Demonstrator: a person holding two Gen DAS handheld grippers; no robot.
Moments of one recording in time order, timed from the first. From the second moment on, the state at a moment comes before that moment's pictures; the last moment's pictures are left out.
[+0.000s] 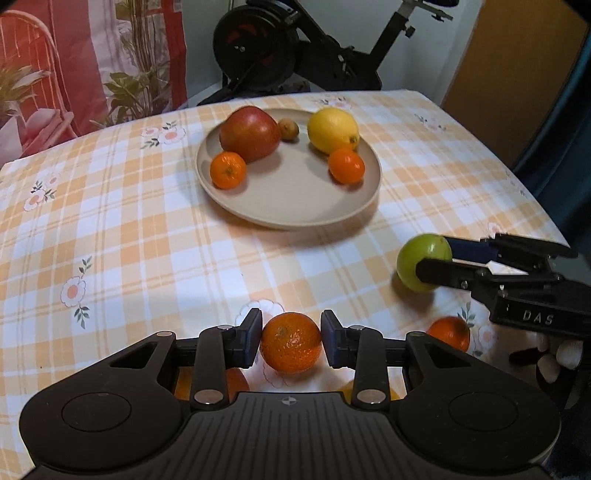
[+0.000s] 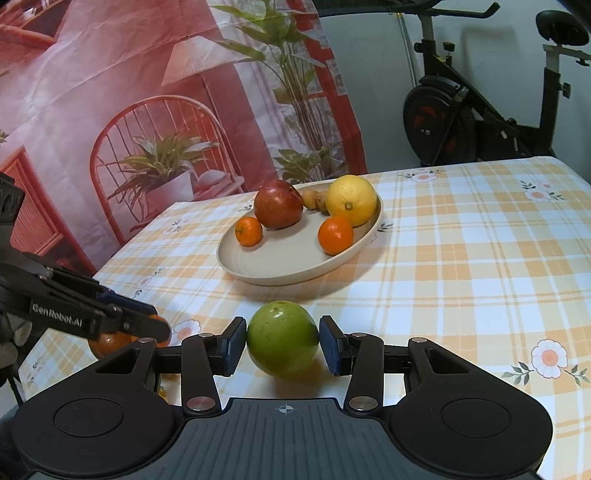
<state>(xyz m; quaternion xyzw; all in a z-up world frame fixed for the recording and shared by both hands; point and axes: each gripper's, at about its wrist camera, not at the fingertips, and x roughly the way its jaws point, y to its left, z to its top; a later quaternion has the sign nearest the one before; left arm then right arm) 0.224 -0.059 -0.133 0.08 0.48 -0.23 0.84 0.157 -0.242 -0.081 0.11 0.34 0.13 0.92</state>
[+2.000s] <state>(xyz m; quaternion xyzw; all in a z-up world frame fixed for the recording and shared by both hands) 0.313 -0.056 -0.123 -0.01 0.41 -0.17 0.89 0.239 -0.219 -0.065 0.00 0.32 0.09 0.94</state>
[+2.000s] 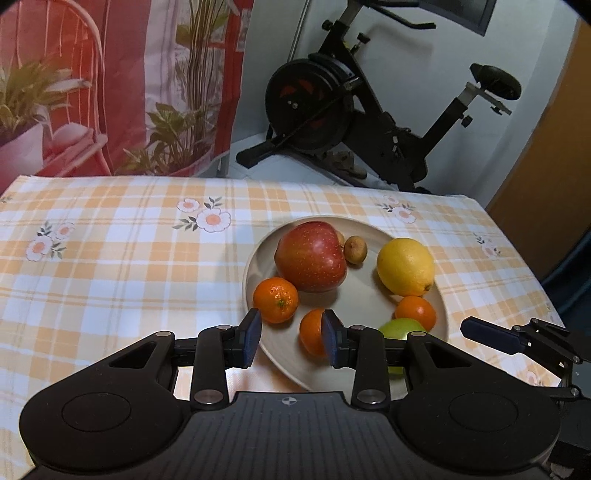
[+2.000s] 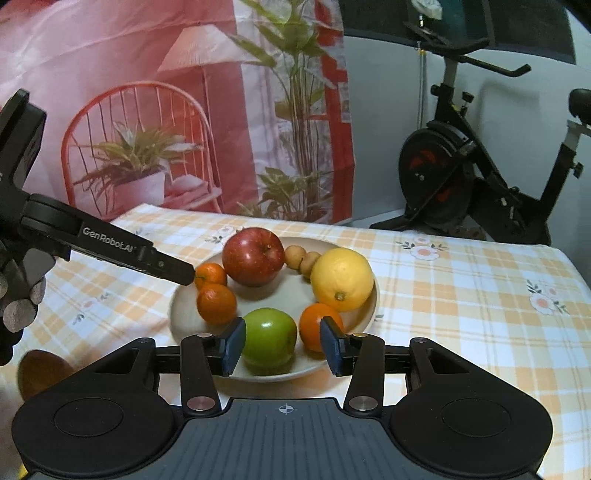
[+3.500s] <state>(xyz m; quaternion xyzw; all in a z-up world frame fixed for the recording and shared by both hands) 0.223 0.058 -0.147 -0.06 0.45 -0.17 0.87 0.190 -0.084 -0.056 -0.05 0.39 0.24 0.89</state>
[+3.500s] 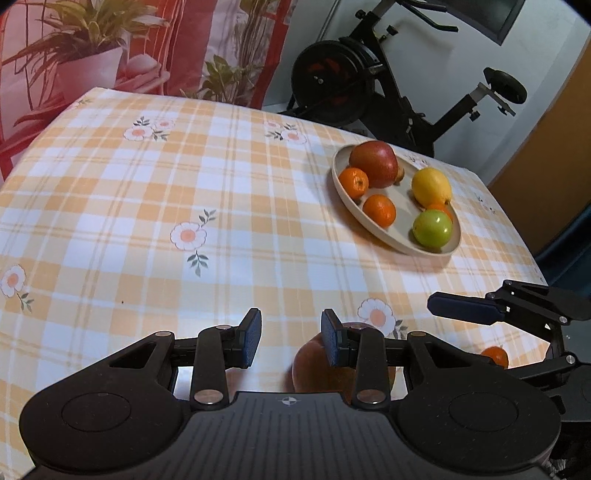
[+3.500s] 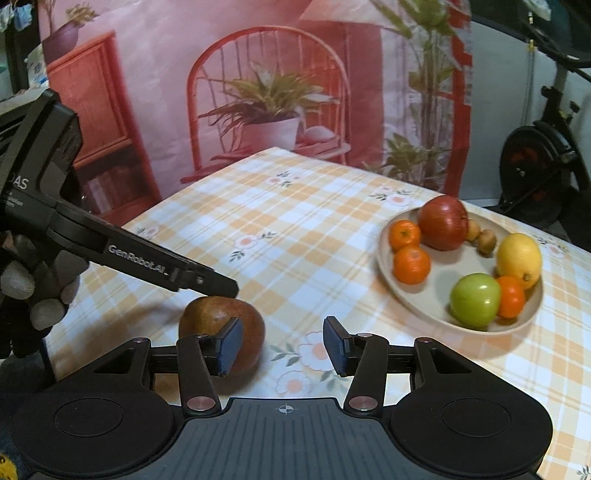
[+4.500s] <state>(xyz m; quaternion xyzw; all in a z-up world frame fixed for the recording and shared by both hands) 0.201 0.060 -0.143 -0.08 0.45 -0.23 0.86 0.183 -0.049 -0.061 -0.08 0.44 0.32 0.84</state>
